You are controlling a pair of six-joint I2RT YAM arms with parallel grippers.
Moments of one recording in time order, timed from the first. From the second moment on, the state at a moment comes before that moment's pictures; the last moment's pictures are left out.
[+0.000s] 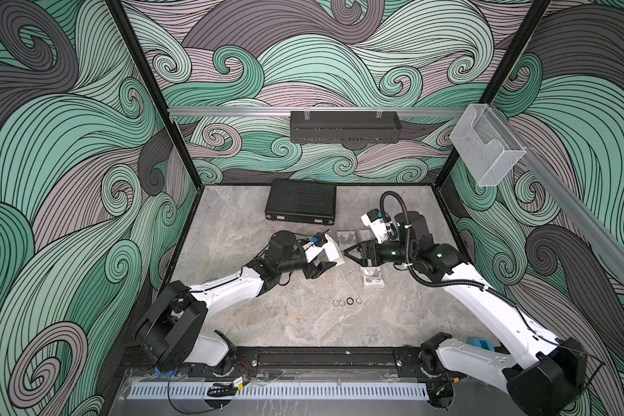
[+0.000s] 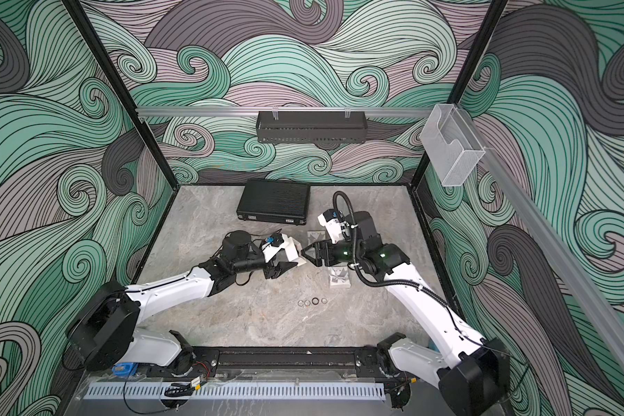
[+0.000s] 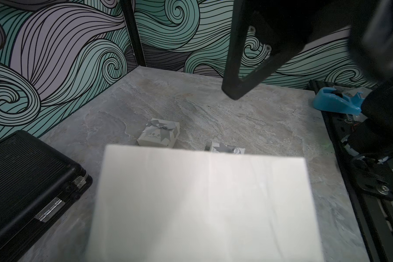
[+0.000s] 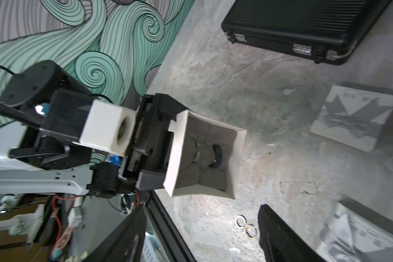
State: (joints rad) left arm -0.66 1.40 0.69 0.33 0.48 0.24; right arm 0.49 1.15 0.99 -0.53 -0.60 0.32
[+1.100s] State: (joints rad) left arm -0.66 1.40 0.72 0.30 0.48 0.24; right arm 0.56 1.34 1.02 -0.30 -0.70 0.47
